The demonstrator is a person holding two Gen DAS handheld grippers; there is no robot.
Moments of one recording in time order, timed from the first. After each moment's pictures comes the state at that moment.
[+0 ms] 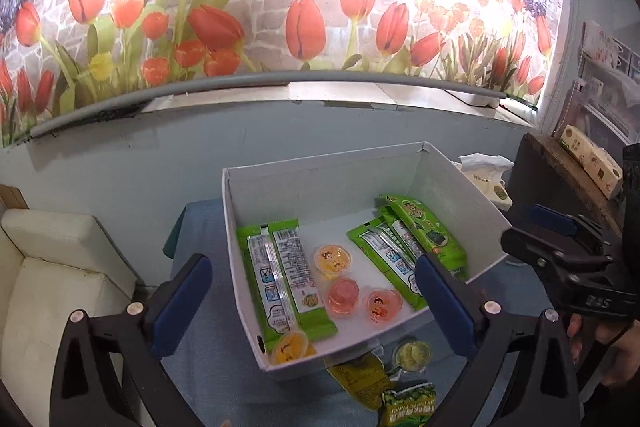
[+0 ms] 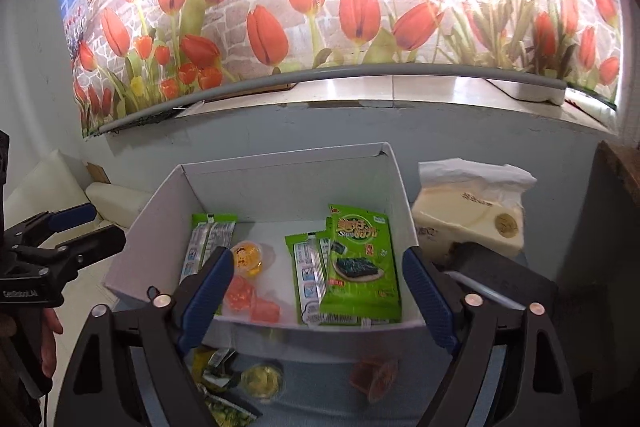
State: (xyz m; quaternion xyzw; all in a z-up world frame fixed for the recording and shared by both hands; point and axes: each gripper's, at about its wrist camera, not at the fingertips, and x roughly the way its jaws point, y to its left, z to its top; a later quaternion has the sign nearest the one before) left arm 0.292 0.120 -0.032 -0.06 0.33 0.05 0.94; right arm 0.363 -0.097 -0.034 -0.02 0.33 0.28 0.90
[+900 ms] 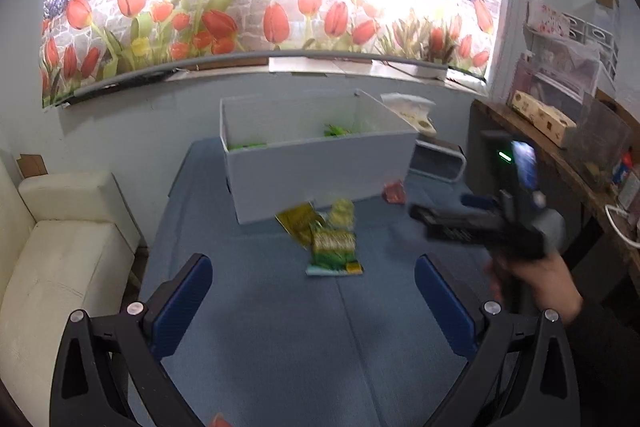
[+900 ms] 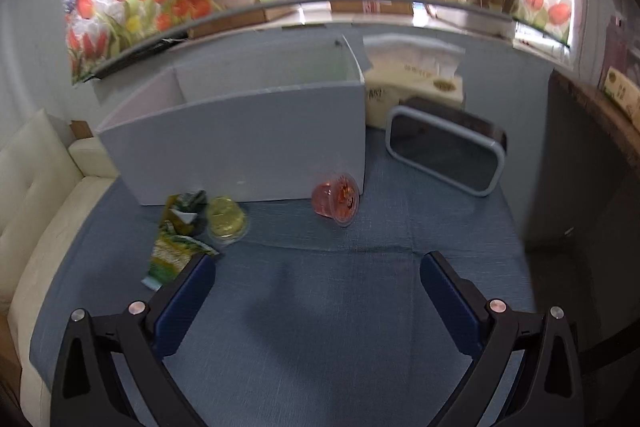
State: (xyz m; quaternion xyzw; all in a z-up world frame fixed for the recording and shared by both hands) left arm 0.081 0.026 -0.053 -0.06 0.32 0.04 0.94; right arm 0.295 -0.149 -0.125 -0.05 0.39 0.21 0.89
